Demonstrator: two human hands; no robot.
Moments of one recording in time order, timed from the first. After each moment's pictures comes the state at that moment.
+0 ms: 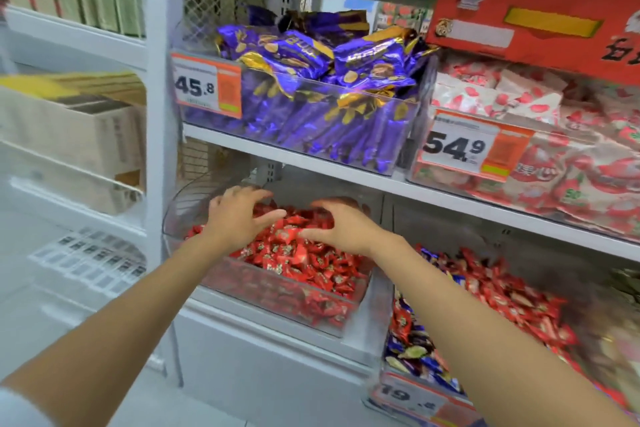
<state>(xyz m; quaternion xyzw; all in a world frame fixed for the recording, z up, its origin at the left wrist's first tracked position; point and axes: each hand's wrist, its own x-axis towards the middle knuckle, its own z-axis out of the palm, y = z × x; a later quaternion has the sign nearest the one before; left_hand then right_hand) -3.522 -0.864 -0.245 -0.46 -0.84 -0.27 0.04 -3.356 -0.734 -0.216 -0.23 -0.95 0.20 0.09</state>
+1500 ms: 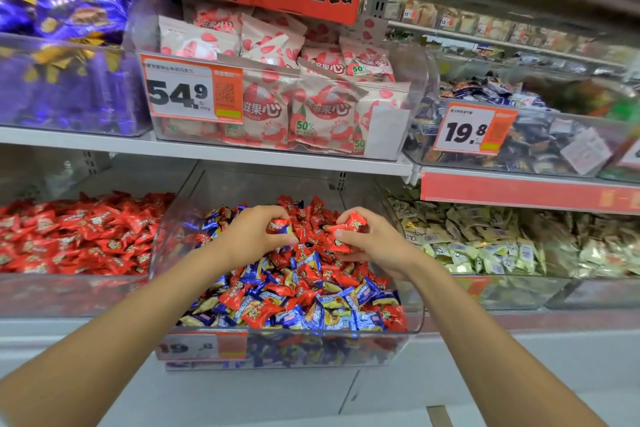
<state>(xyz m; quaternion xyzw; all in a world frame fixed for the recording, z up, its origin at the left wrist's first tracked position) -3.244 -0.738 -0.242 -0.69 -0.63 -0.30 -0.17 -3.020 -0.674 -0.228 -0.39 -0.68 0.56 0.27</state>
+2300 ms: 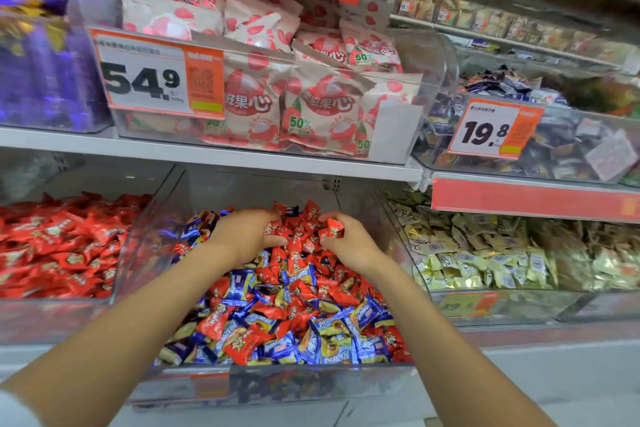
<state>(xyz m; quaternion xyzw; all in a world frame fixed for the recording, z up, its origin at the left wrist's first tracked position) -3.260 -0.674 -0.271 -0.71 -0.70 -0.11 0.00 -3.061 -0.631 -0.264 -0.48 -0.75 0.39 0.26</state>
